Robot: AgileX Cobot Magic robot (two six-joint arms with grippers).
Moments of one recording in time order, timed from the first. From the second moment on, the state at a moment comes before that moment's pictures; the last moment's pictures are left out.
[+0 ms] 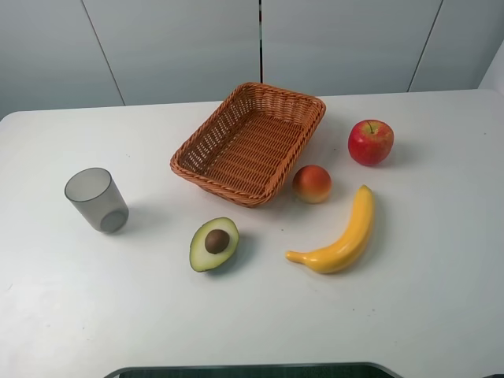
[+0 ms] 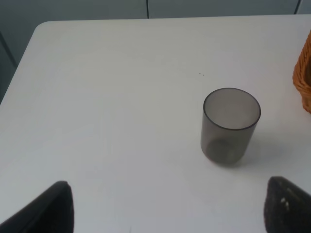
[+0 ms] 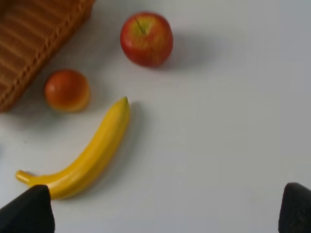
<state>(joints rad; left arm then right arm) 0.04 0.00 -0.51 0.02 1.08 -0.02 0.08 0.86 -0.96 0.07 1.19 -0.01</state>
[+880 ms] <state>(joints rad) 0.04 0.00 -0.51 0.02 1.08 -0.02 0.71 1.56 -0.99 0.14 0.83 0.57</state>
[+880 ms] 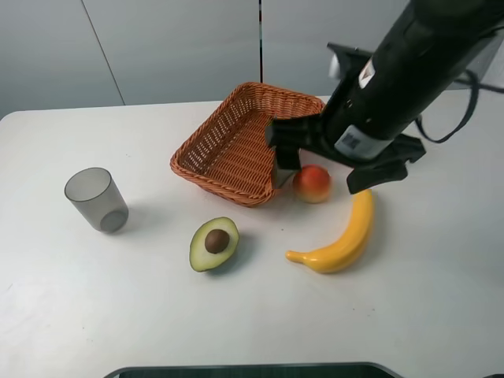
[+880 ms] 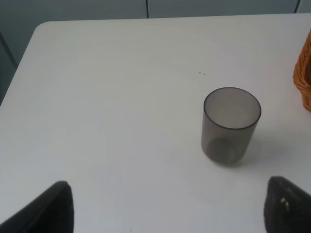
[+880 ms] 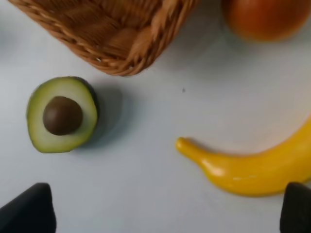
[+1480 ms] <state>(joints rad) 0.04 0.00 -0.51 0.02 1.08 -0.02 0.99 1.98 -1.34 -0.02 0.83 0.91</state>
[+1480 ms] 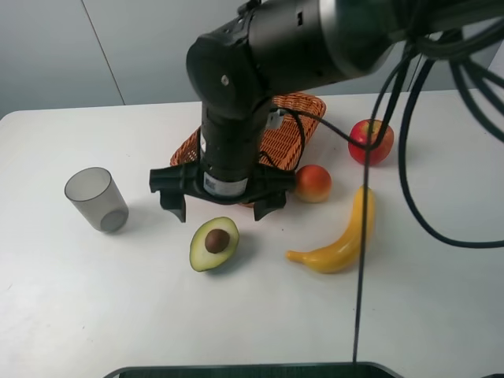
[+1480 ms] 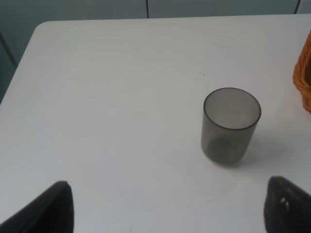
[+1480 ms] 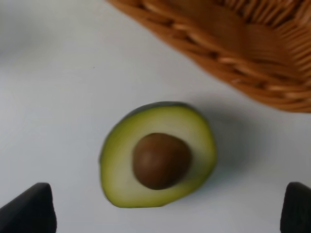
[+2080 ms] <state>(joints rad) 0.04 0.00 -0.51 0.02 1.08 -0.02 1.08 2.09 -1.37 -0.29 0.83 1.34</state>
